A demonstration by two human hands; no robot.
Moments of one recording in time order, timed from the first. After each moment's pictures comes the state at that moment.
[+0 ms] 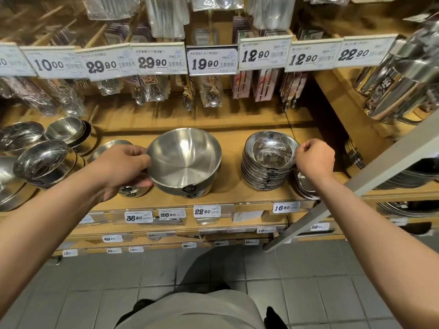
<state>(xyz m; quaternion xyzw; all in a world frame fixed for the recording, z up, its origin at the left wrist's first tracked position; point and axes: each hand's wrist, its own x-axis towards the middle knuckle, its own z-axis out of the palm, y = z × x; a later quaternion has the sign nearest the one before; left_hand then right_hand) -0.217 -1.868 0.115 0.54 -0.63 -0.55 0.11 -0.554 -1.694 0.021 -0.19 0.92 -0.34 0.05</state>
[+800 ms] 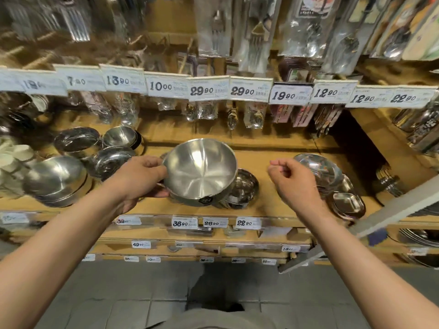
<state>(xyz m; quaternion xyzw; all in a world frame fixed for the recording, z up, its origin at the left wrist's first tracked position) -0.111 -1.904 0.130 0.52 -0.59 -0.59 0.17 -0.371 -1.738 0.081 -0.34 0.79 -0.48 0.16</state>
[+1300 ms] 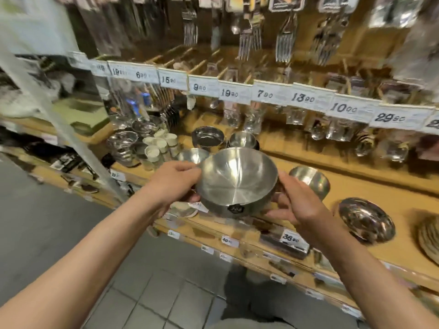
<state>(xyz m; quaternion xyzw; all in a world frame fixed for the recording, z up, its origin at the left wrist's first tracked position) 0.130 -1.950 0.159 0.58 -0.56 -0.53 0.27 -0.106 -1.871 0.123 -0.33 0.57 -0.51 0.55</state>
